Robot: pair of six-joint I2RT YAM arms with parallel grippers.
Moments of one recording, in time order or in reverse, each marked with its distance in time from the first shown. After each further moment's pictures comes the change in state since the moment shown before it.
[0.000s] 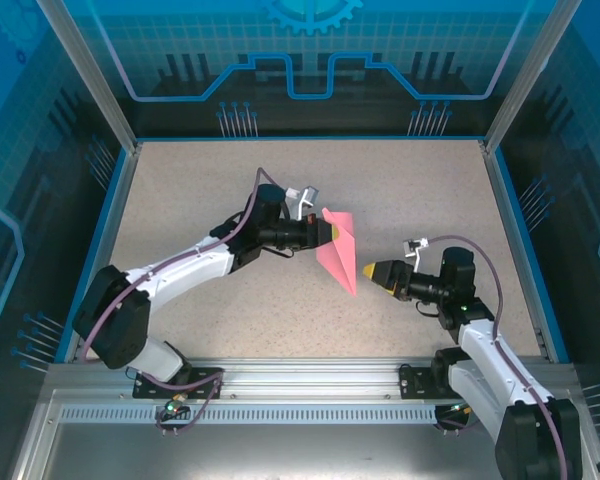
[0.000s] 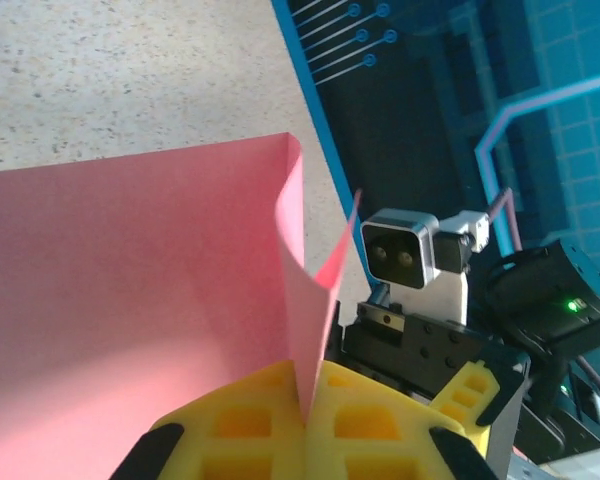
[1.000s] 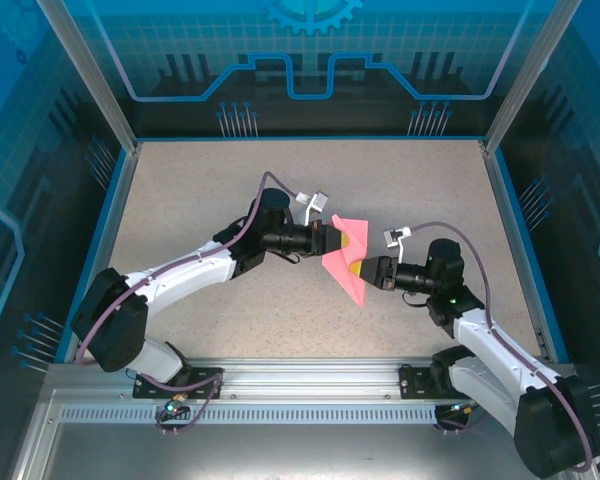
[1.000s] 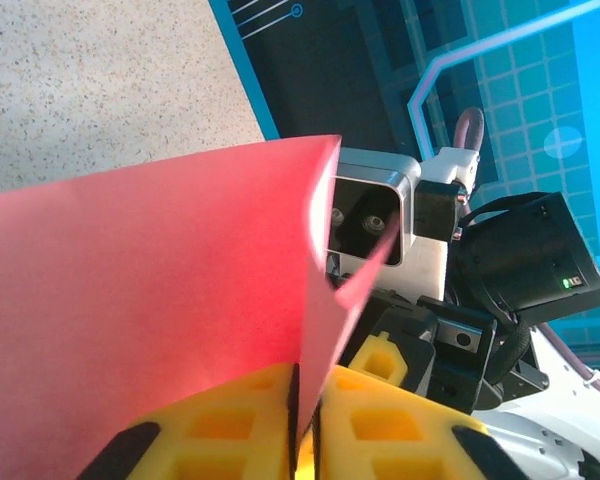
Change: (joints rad) left arm -0.055 -0.011 -0.007 0.059 0.082 -0.054; right arm 0.204 0.071 0.077 0.183 0.053 0.114
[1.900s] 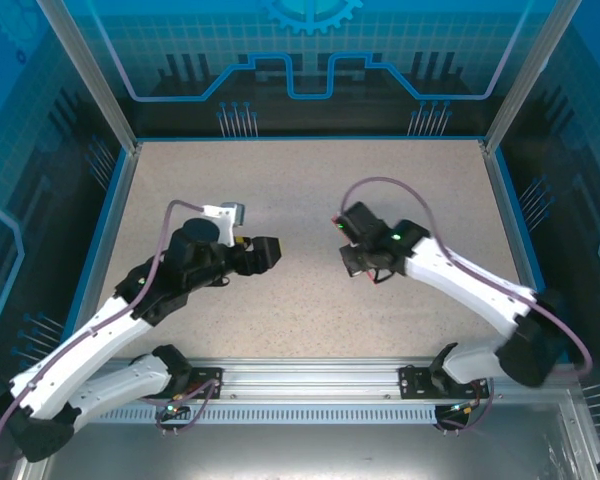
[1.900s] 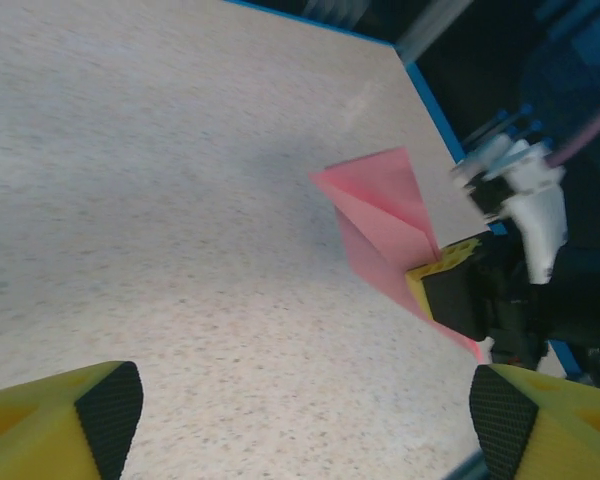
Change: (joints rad) left arm 0.006 -0.670 -0.087 -0.694 -0.705 0.289; right arm 0.507 0.571 0.846 -1.217 1.304 -0.636
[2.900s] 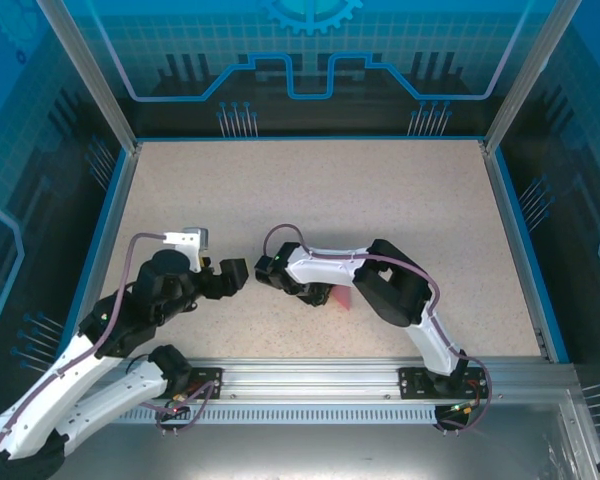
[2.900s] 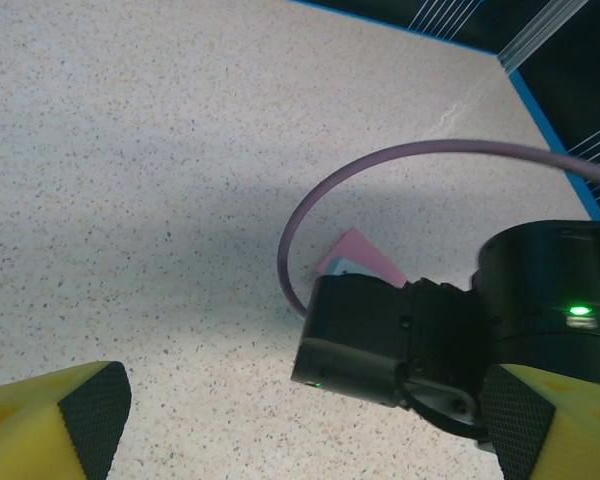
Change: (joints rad) left arm 0.004 -0.217 -0.085 -0.216 -0.160 0.025; right arm 0.245 0.715 0.341 -0.294 0.175 -0.055
